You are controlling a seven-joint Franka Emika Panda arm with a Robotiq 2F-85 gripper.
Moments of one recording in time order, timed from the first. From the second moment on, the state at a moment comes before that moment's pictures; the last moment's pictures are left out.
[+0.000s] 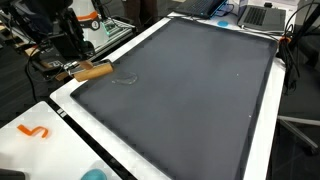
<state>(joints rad) -0.19 -0.14 -0.34 -2.33 -0.05 2.24 -1.47</state>
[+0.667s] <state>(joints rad) -0.19 -0.14 -0.33 -2.33 -0.05 2.24 -1.52</state>
